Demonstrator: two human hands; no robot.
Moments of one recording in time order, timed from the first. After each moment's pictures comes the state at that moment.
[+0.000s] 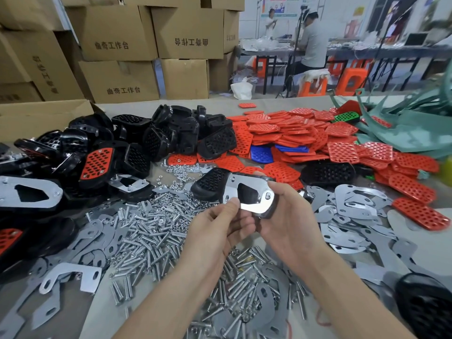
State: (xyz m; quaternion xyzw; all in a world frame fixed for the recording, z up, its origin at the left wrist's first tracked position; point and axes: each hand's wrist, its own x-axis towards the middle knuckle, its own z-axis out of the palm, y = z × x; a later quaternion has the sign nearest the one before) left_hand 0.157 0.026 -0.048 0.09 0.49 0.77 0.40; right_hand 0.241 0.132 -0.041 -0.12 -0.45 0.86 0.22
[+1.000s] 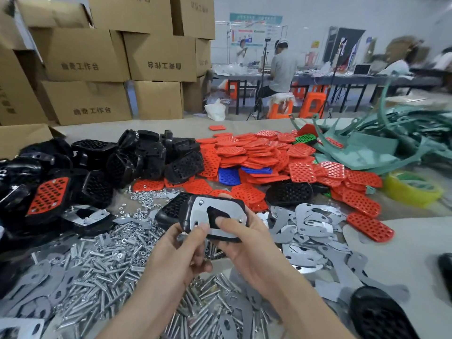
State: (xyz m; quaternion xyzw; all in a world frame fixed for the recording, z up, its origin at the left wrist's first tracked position) left_hand 0.153 0.026 -0.045 0.18 0.53 0.74 0.37; right_hand 0.239 0.142 -0.050 -0.13 -0.42 0.86 0.27
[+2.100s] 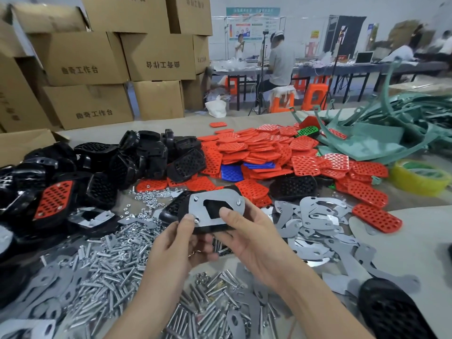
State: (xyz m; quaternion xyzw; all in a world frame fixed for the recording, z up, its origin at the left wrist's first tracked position) left_hand 0.152 0.024 -0.041 0.17 0.58 0.74 0.30; right_hand 0.242 0.143 -0.048 -0.06 -0.41 0.88 0.25
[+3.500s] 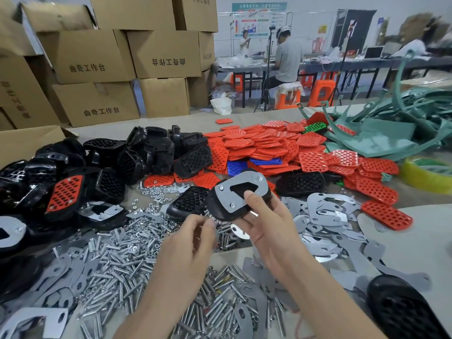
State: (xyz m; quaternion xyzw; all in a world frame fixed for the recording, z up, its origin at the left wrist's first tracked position) left_hand 0.149 0.010 -0.049 0.42 0.78 0.46 0.08; right_hand 0.241 0.148 -0.048 -0.14 -0.39 0.84 0.36
